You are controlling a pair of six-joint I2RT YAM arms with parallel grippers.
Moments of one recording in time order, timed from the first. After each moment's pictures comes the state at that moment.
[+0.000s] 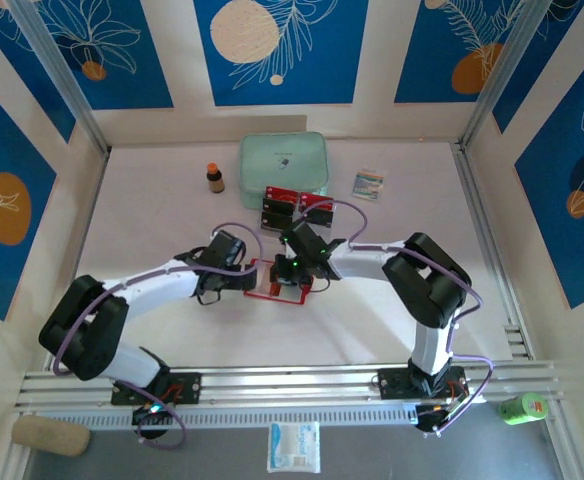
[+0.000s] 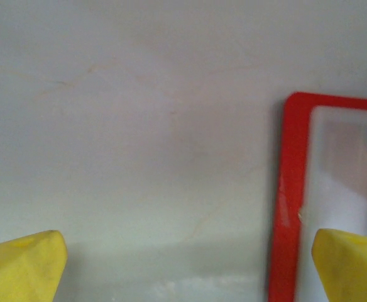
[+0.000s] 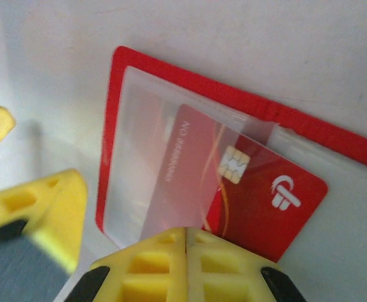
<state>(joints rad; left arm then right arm) -0.60 1.45 0.72 -0.37 -0.18 -0.48 0.79 1.82 1.00 -0.13 -0.34 0.83</state>
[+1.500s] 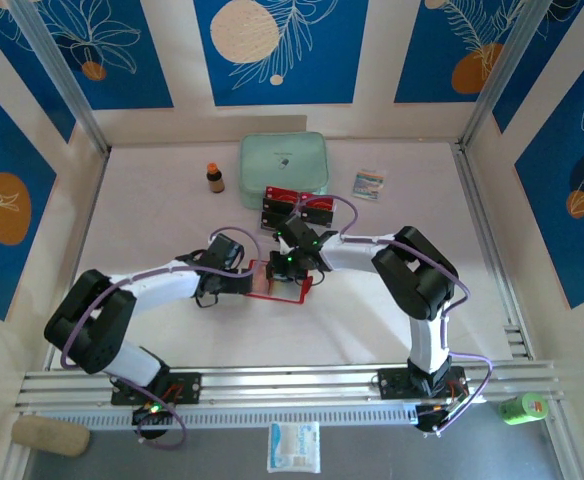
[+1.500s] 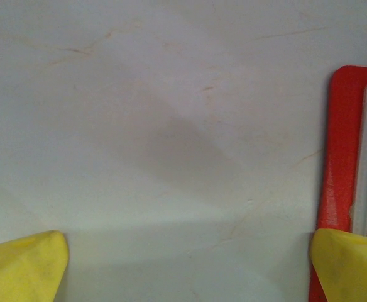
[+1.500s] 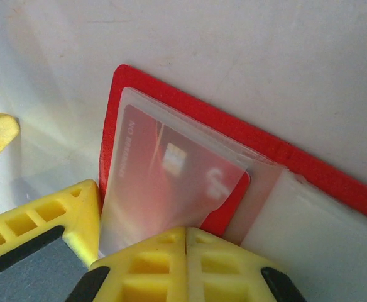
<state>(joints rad) -0.58 1.49 0.68 -0.35 -0.18 -0.47 0.78 1.92 1.12 -0.23 -0.37 0.76</state>
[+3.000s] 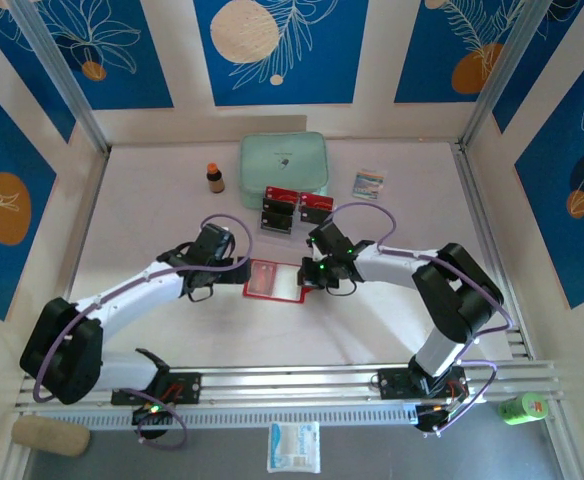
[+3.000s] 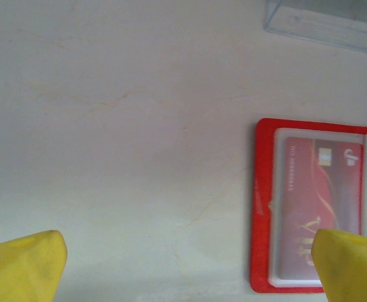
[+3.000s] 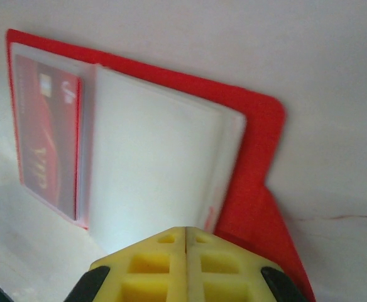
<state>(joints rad) -0.58 1.30 0.75 -0.48 -0.15 -0.48 0.67 1.66 0.84 -0.26 -0.32 0.72</state>
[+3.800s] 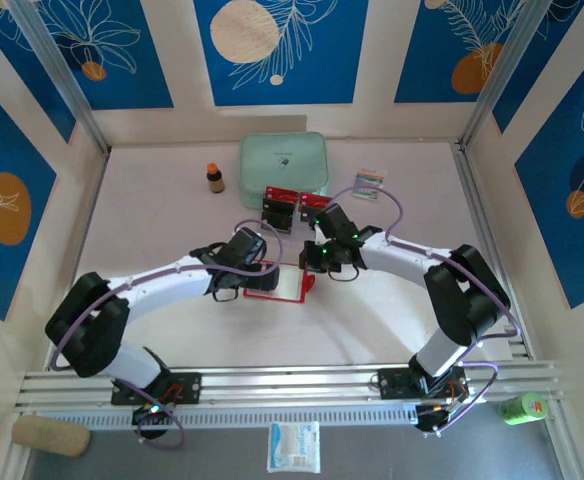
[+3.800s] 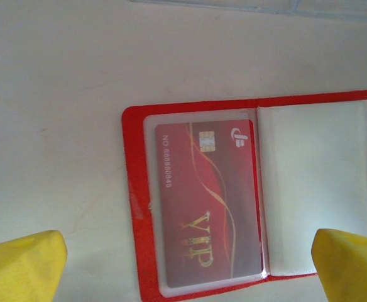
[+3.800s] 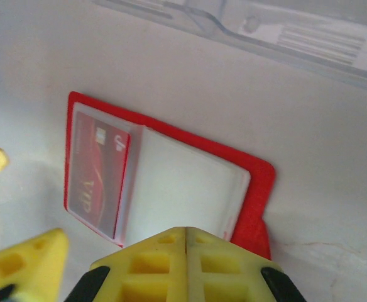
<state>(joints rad) -0.76 1.48 0.85 -0.44 -0.13 -0.52 0.63 1.63 0.96 -0.36 -0.31 0.67</state>
